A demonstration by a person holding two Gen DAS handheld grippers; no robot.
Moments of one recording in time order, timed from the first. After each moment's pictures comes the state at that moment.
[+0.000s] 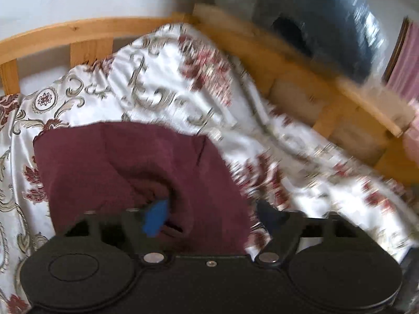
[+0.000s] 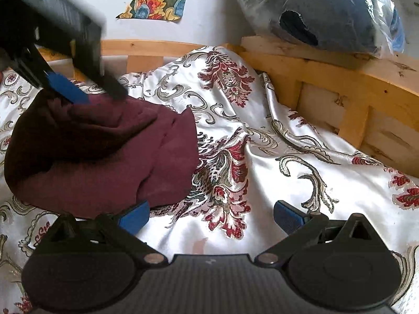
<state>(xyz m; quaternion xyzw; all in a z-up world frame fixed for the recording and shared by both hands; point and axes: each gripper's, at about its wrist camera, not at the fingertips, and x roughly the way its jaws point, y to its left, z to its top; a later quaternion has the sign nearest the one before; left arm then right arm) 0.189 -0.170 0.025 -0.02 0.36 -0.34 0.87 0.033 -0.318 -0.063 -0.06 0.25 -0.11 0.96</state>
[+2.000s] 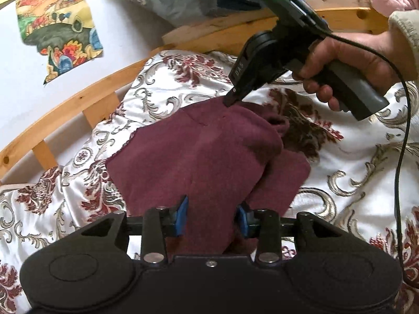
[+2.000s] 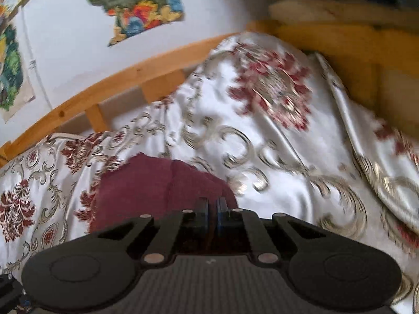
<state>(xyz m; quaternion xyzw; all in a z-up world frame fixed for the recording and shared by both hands) 0.108 -0.145 -0.054 0.24 0.20 -0.31 0.90 0.201 -0.388 -0.011 0.12 0.30 0.04 0.94</state>
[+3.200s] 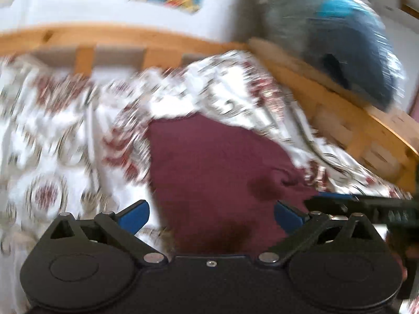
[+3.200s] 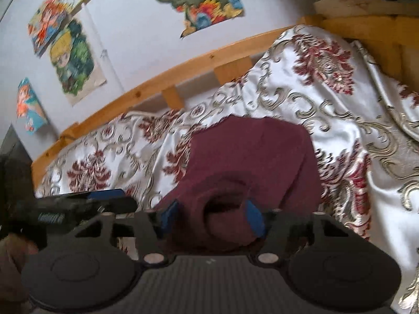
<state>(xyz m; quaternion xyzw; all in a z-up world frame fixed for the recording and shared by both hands) 0.168 -0.059 -0.024 -0.08 0.32 -0.26 0.91 0.086 -0.332 -0.005 0.13 0.29 0.17 0.93</state>
